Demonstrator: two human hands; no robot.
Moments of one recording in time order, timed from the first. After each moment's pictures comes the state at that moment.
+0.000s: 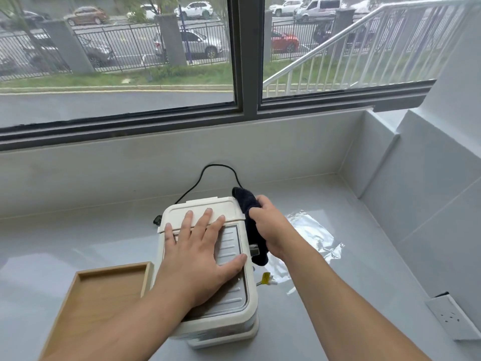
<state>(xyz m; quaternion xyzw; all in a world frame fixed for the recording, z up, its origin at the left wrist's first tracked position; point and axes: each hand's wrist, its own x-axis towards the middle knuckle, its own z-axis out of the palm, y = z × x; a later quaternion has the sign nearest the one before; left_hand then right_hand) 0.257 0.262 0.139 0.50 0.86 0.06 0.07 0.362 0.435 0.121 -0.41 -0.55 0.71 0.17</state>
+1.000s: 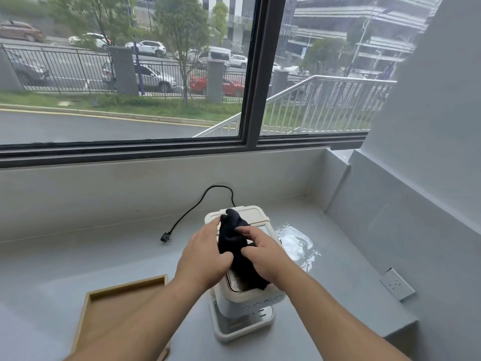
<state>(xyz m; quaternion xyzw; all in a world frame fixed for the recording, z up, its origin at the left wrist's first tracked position) 0.181 0.168 0.194 0.50 0.77 0.34 0.22 0.336 0.247 0.204 -0.45 -0.70 0.53 0.16</state>
